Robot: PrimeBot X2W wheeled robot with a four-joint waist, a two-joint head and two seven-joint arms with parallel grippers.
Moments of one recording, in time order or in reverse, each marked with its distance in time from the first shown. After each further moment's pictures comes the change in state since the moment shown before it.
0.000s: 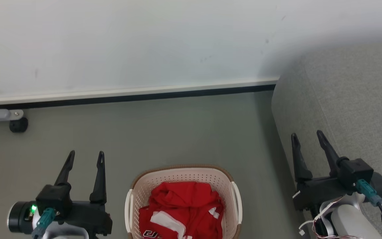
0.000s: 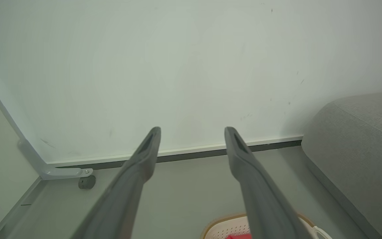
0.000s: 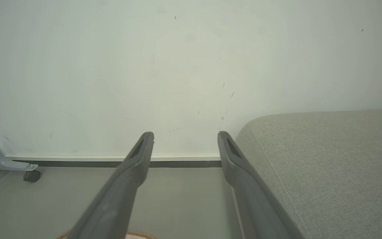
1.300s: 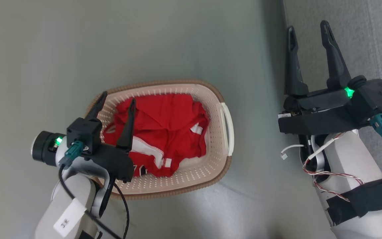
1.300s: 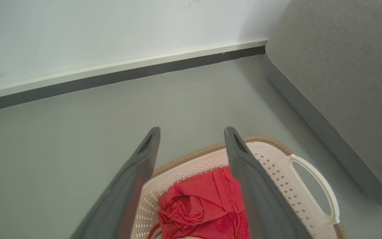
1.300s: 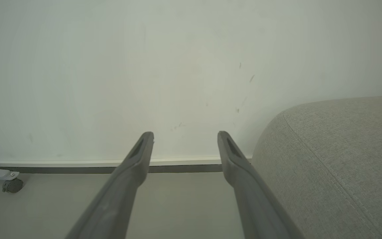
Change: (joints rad) left arm -0.348 -0.028 -0.120 0.141 0.025 -0.099 0.081; right arm -0.319 0.077 -0.005 -0.203 -0.062 -0.012 -0.003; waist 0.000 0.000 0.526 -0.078
